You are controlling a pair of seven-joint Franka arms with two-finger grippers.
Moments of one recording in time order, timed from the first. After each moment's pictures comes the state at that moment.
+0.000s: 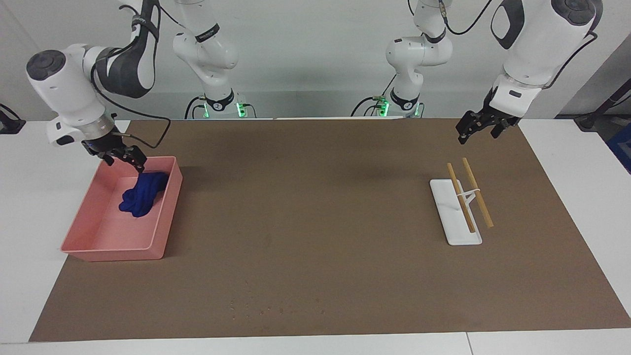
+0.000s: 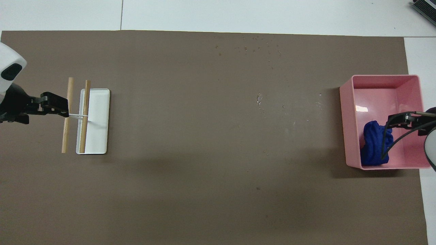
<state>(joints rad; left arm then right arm) -0.03 -0.01 -0.07 -1.63 0.01 1.57 -0.21 -0.35 -0.06 0.16 -1.96 -0.06 1.91 0.05</state>
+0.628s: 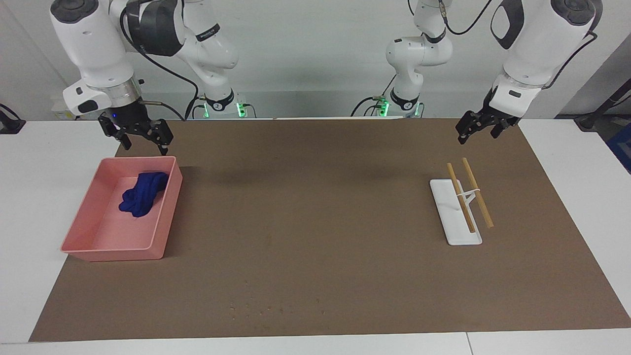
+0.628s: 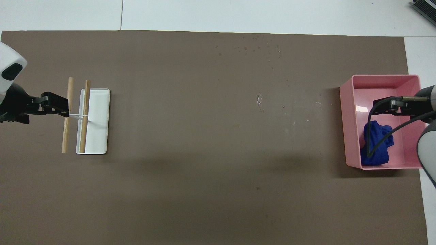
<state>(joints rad) -0.03 -0.01 -0.07 -1.63 0.01 1.57 -0.21 -0.35 -0.07 0.32 -1.75 -0.06 1.75 0.14</state>
